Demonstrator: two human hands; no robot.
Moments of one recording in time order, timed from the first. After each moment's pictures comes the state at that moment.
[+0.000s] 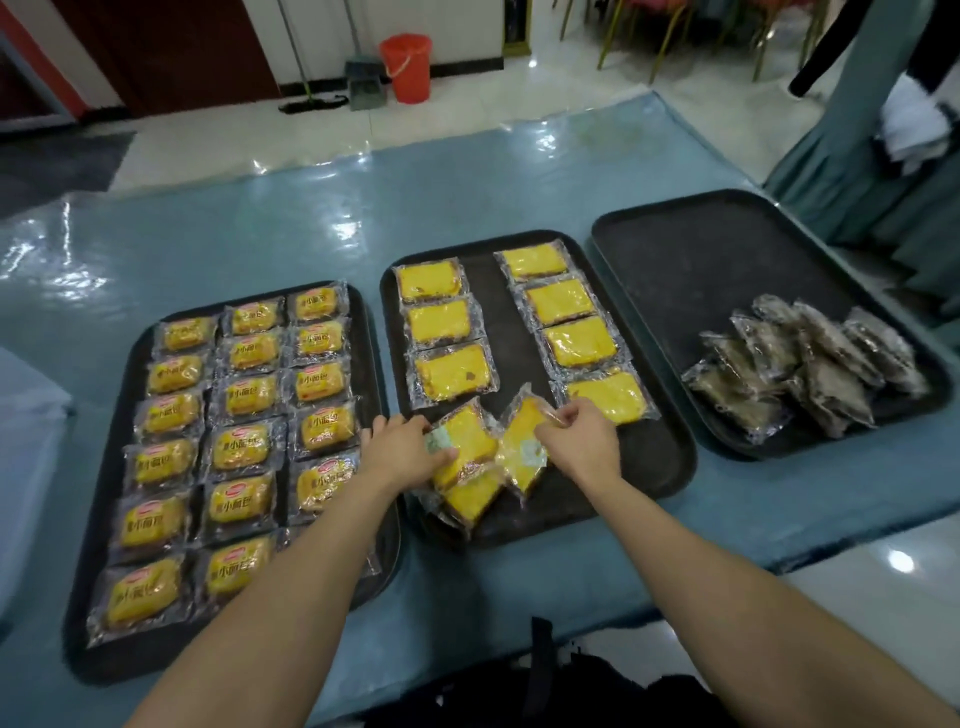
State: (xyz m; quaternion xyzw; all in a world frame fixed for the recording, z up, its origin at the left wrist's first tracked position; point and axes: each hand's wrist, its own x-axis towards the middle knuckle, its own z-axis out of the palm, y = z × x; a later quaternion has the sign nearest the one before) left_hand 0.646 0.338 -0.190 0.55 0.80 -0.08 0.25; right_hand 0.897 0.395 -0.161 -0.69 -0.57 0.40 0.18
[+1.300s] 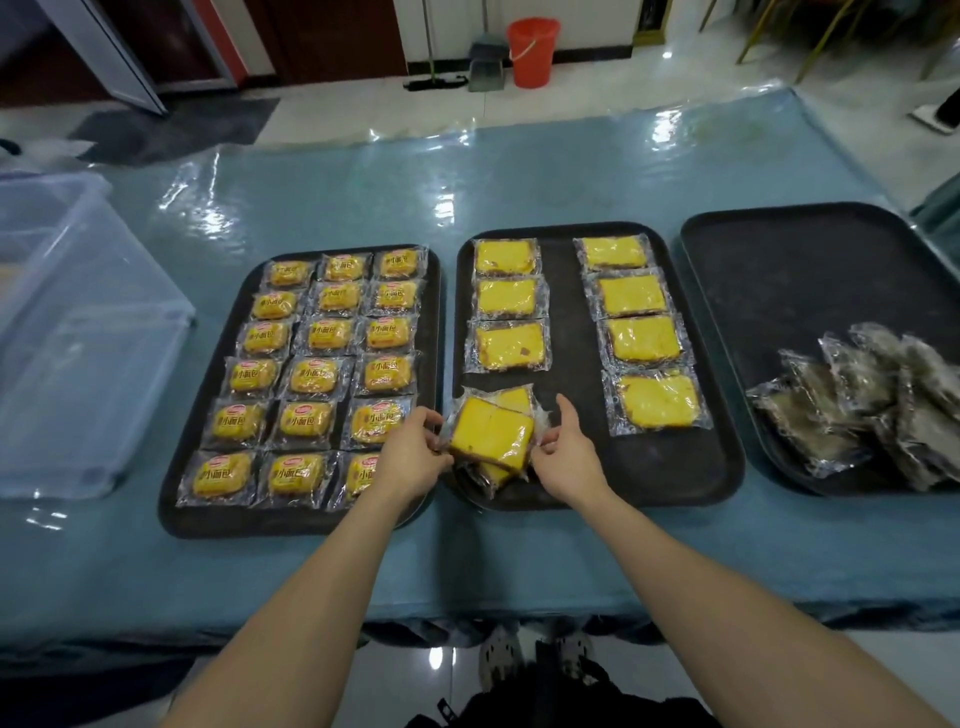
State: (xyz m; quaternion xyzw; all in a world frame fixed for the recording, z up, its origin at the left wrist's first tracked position) left_hand 0.668 0.241 -0.178 0.35 0.85 0.24 0.30; right_hand 0.876 0.357 -0.194 -0.54 -0.67 0.50 0.09
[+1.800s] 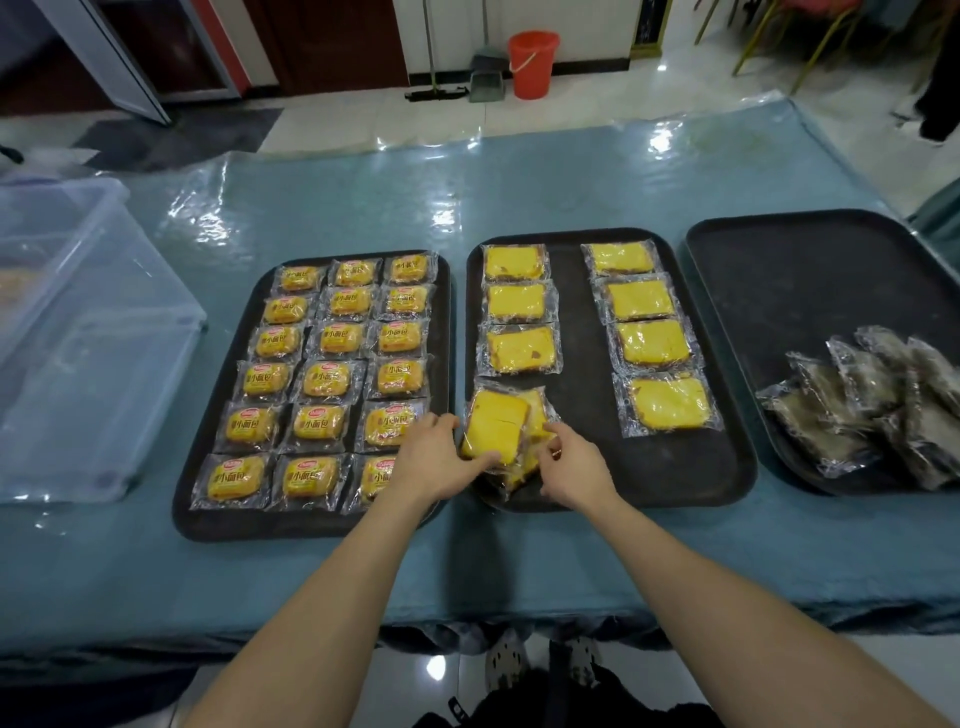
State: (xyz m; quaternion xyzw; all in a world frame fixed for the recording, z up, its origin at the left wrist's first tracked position) left_hand 0.672 0.245 -0.172 0.44 0.86 0.08 0.25; right_hand 0.870 0.346 -0.192 -0.53 -0.72 0.44 0.05
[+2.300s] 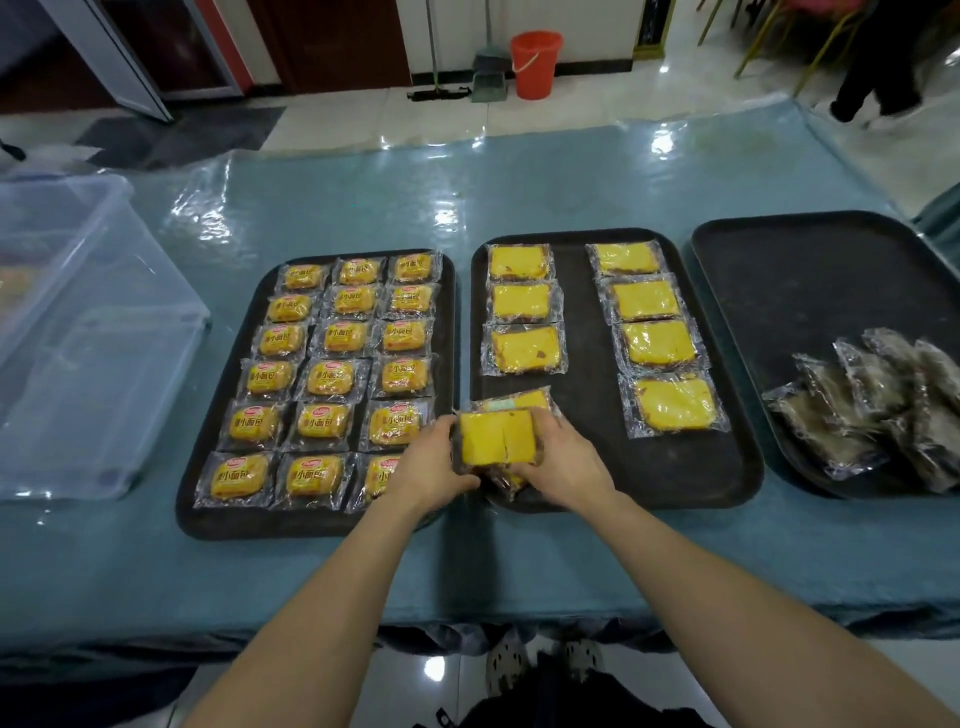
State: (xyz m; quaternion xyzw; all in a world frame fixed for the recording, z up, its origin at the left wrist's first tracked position) left_hand 0.665 0.230 -0.181 0.44 0.84 0.15 0.28; right_hand 0.854 0.348 -0.197 -0.45 -0.84 0.31 0.01
